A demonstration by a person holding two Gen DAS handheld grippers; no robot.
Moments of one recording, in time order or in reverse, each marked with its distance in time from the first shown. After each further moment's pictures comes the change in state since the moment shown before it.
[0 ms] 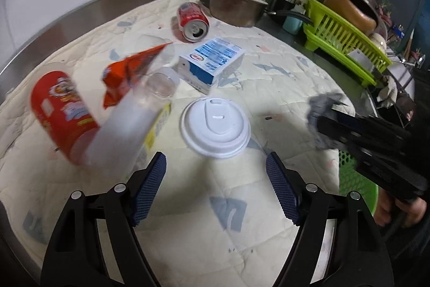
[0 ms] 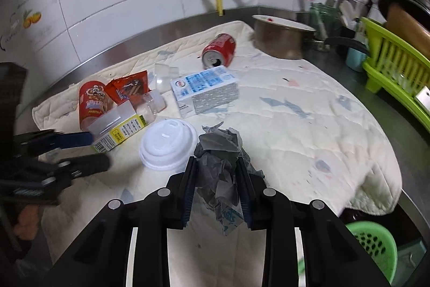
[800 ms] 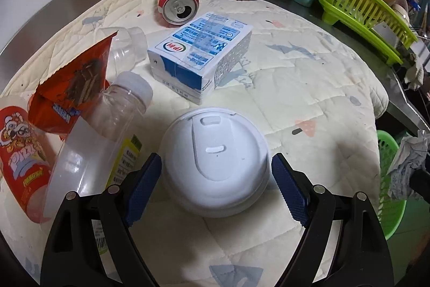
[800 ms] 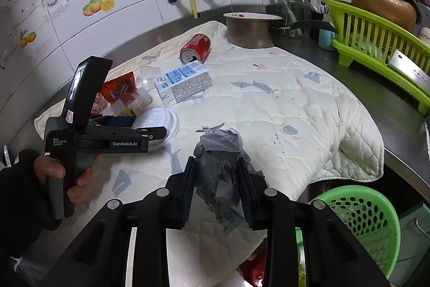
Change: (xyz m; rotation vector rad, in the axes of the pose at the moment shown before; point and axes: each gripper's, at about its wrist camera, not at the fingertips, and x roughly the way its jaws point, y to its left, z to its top) left arm 0.089 -0.014 0.033 0.089 0.103 0.091; right arm -0.039 -0.028 -0.035 0.107 -0.013 -0.027
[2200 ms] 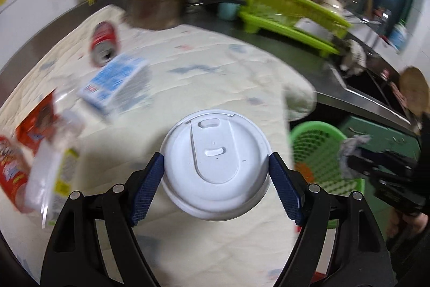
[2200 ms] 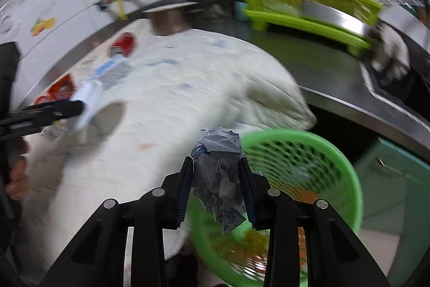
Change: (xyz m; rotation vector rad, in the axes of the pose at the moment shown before) left arm -0.069 -0.094 -0.015 0.163 -0.107 -0.234; right arm -0.057 -0.097 -0.073 0.218 0.034 -0.253
